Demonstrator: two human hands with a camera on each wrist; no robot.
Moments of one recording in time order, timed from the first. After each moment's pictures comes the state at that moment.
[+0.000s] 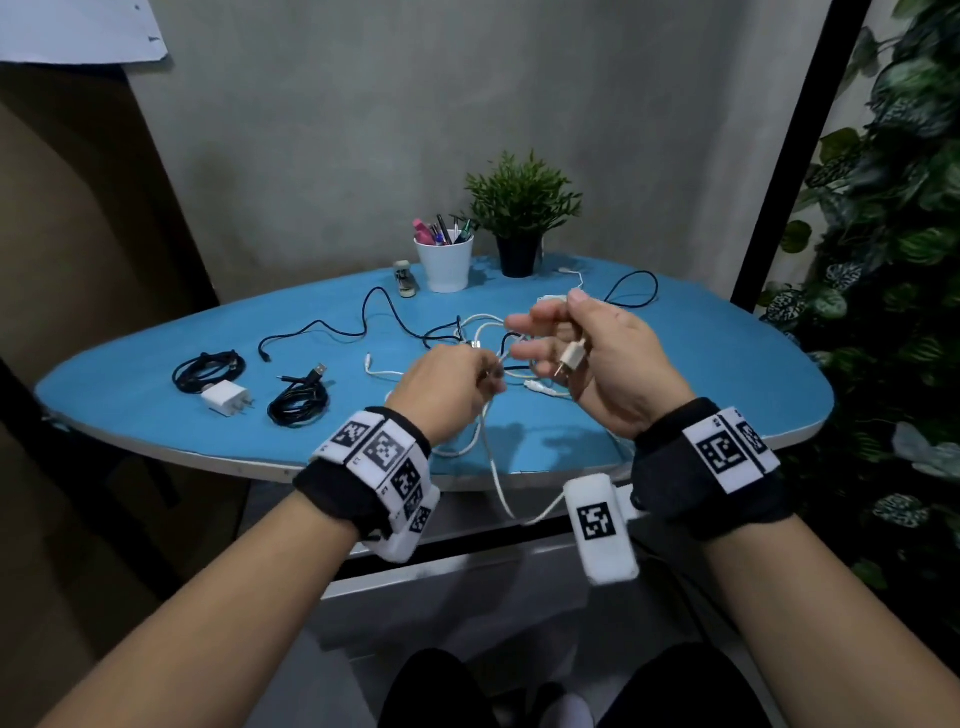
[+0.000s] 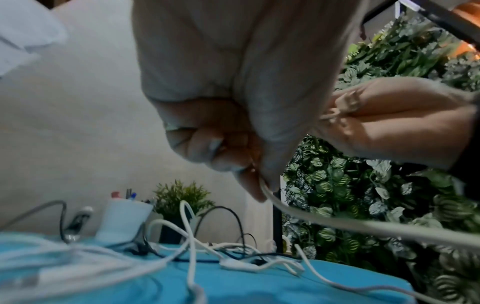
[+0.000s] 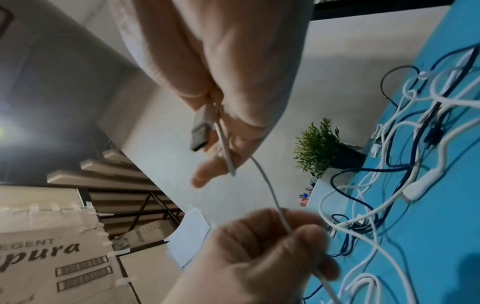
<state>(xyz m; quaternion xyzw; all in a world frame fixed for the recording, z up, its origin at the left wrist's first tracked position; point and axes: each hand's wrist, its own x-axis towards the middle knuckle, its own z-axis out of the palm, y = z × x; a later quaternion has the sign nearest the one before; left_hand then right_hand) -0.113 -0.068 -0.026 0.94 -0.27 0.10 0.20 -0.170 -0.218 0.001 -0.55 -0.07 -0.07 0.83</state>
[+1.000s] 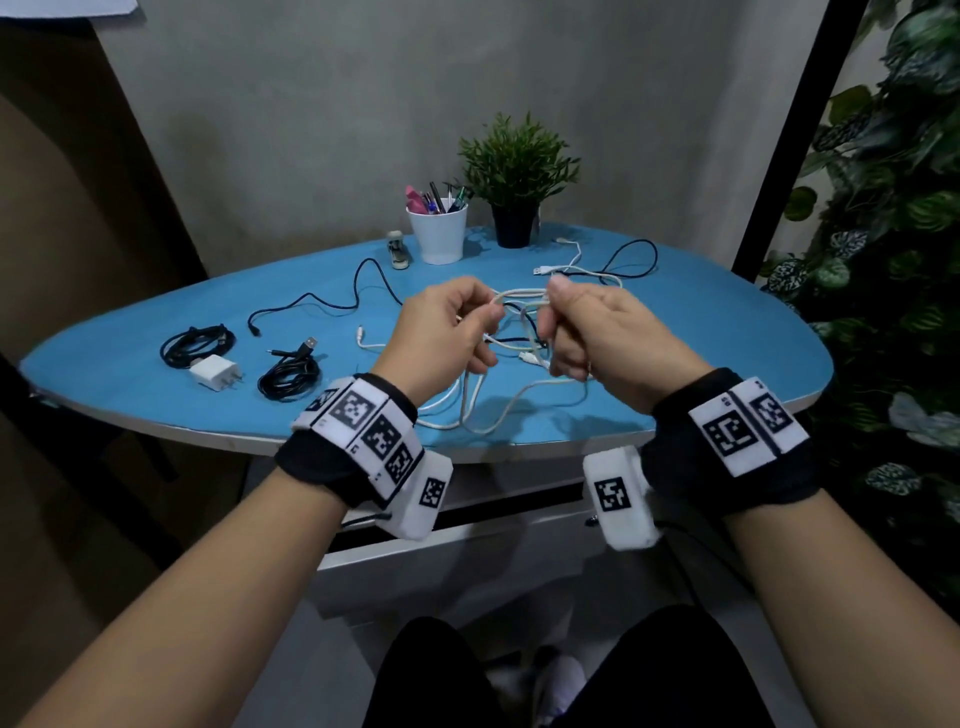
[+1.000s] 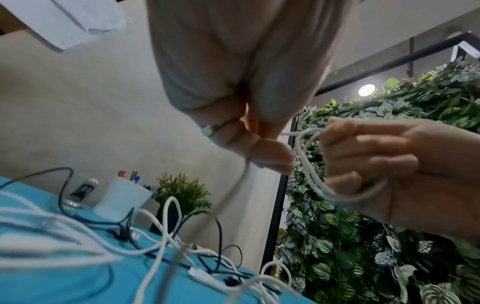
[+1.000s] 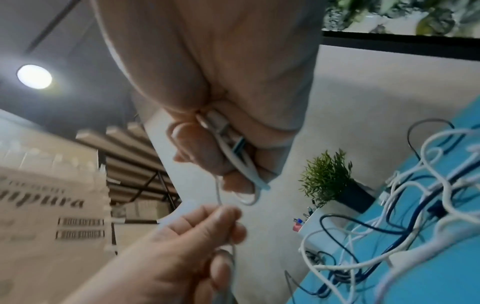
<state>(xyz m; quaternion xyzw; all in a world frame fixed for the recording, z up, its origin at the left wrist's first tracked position) -0.122 -0.075 -0.013 0.80 -0.23 0.06 0.55 -0.176 -0.232 -0.004 -0.75 -0.10 -0.07 0.64</state>
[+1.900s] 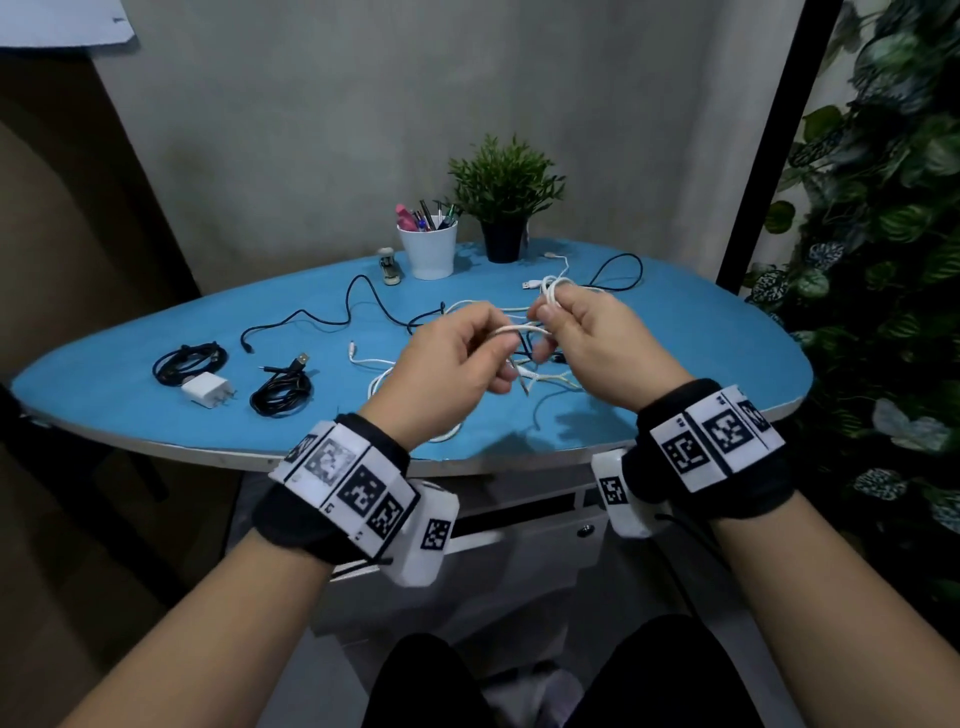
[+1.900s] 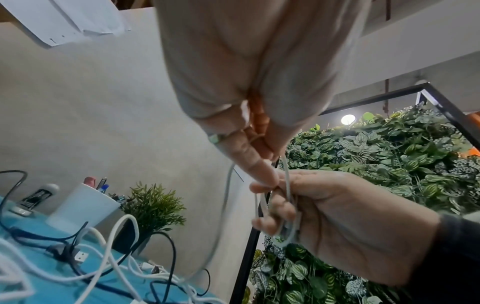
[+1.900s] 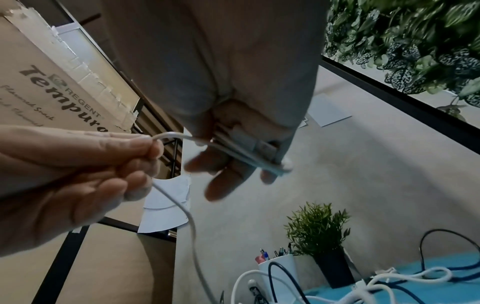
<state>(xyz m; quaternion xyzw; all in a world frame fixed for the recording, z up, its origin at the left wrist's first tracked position) -0.153 -0.079 -0.011 0.76 -0.31 0.03 0.56 -0.177 -0.242 -0.001 -0.90 -0.08 -0.18 0.40</state>
